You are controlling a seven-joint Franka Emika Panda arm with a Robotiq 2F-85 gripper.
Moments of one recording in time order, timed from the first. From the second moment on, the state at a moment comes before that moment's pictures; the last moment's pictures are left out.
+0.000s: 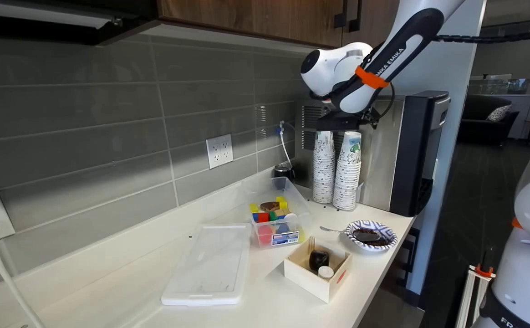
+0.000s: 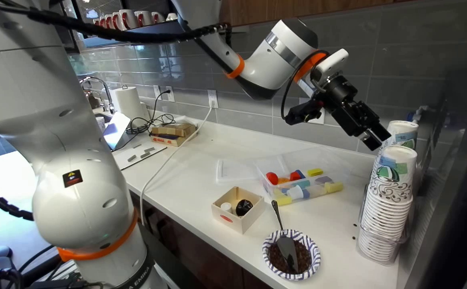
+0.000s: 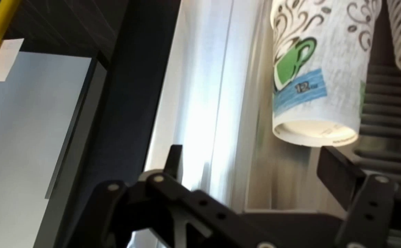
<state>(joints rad) -0.19 -0.10 -0.16 -2.25 -1.09 2.06 1.78</state>
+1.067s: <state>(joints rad) -0.20 -0.14 -0.17 -2.26 -0.51 2.01 0.79</state>
